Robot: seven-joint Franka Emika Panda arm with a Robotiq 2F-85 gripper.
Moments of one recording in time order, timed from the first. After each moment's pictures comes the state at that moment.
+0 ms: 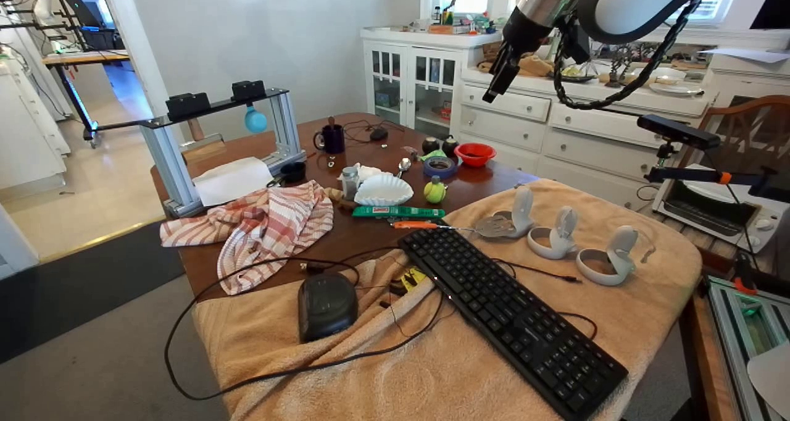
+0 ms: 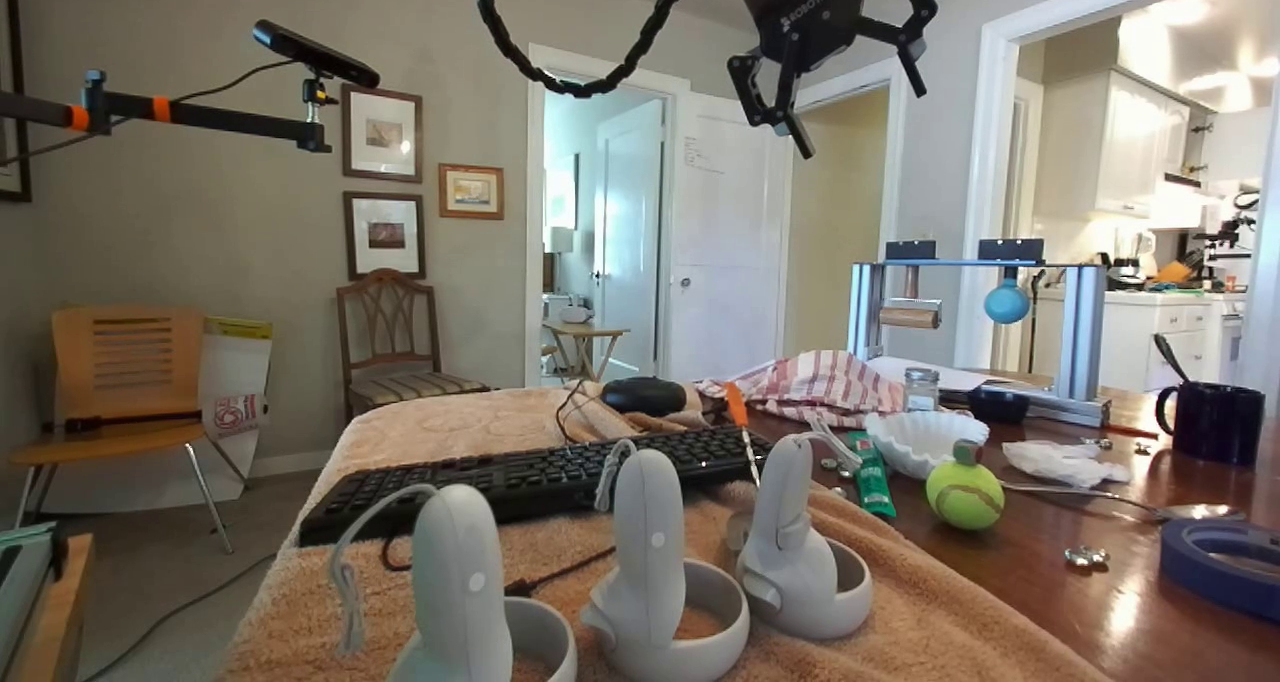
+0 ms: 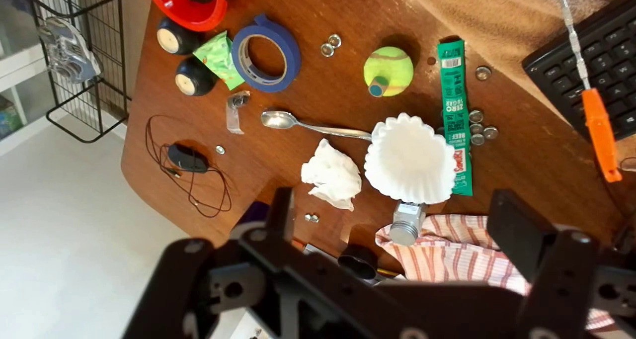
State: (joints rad) arm -0.13 -0.19 -0.12 -2.28 -0.41 2.64 -0.28
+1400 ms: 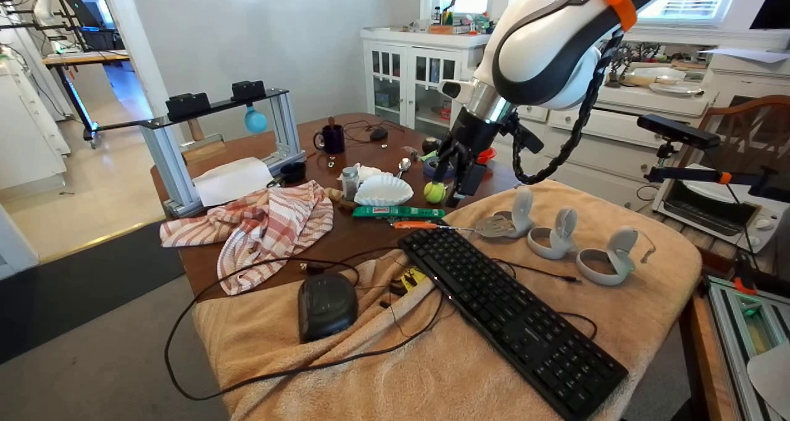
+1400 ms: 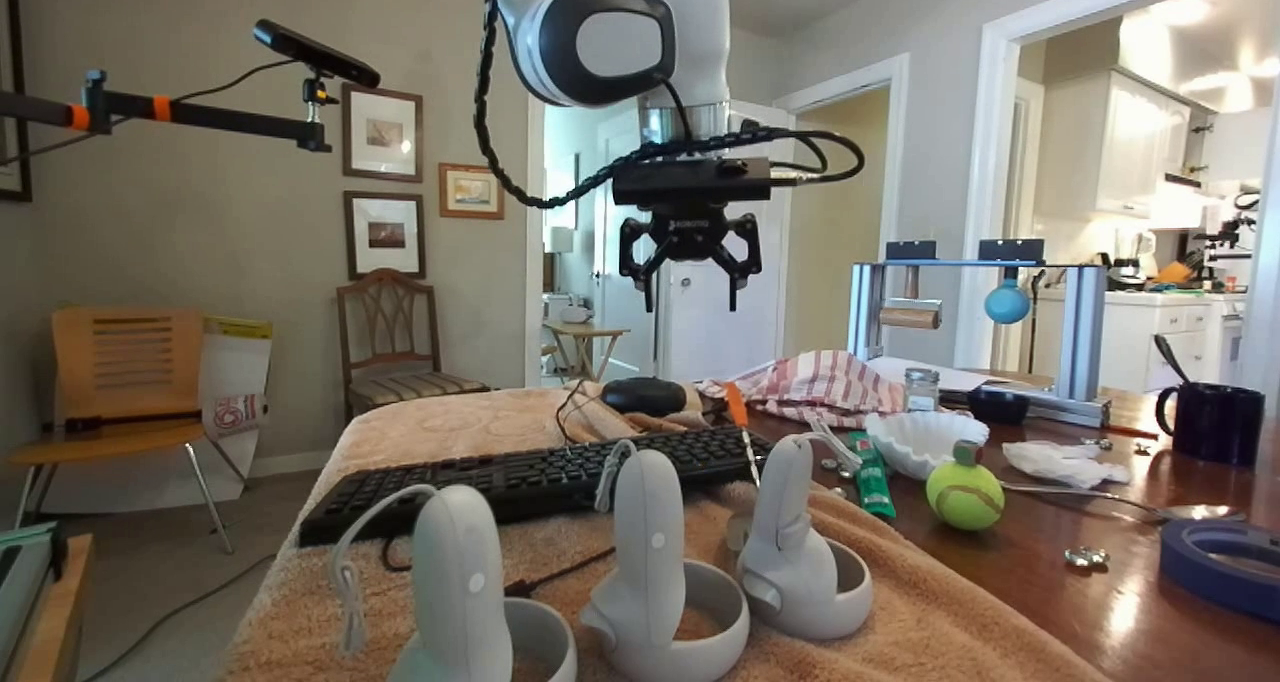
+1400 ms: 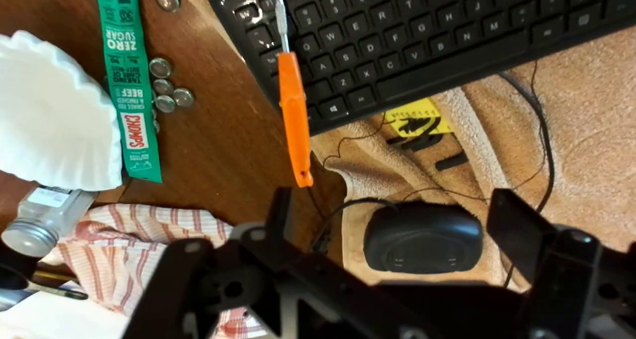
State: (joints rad) arm 0.09 0.09 -0.08 -2.29 0.41 2.67 -1.10
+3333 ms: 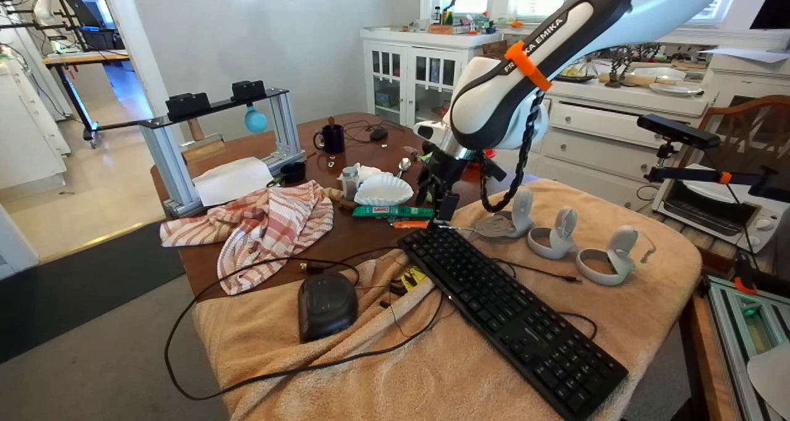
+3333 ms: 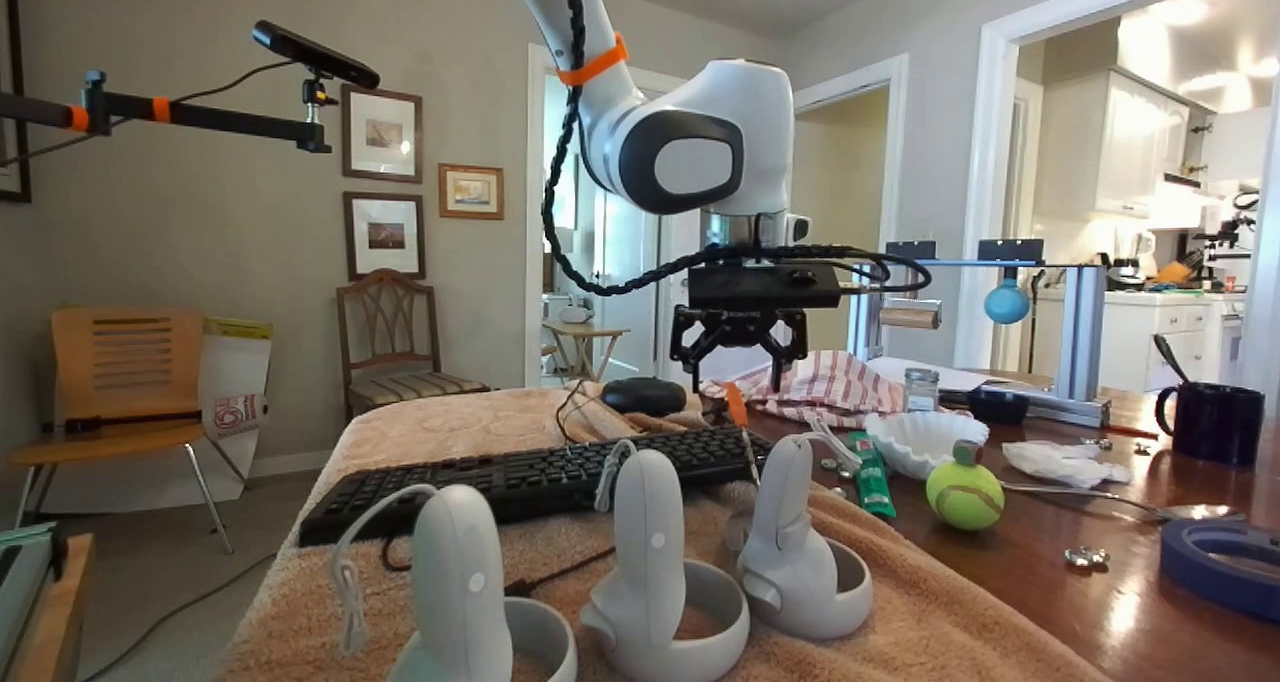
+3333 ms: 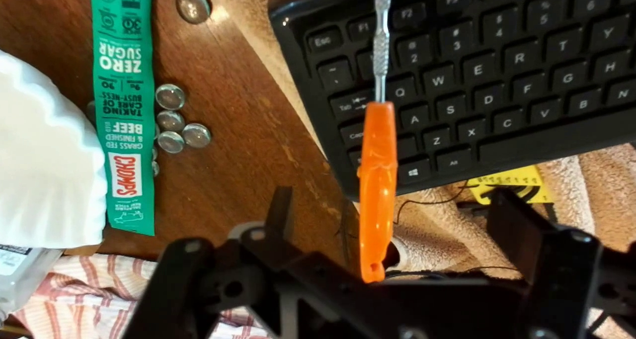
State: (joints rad) arm -0.19 0.41 0.16 -2.08 0.35 2.73 -1.21
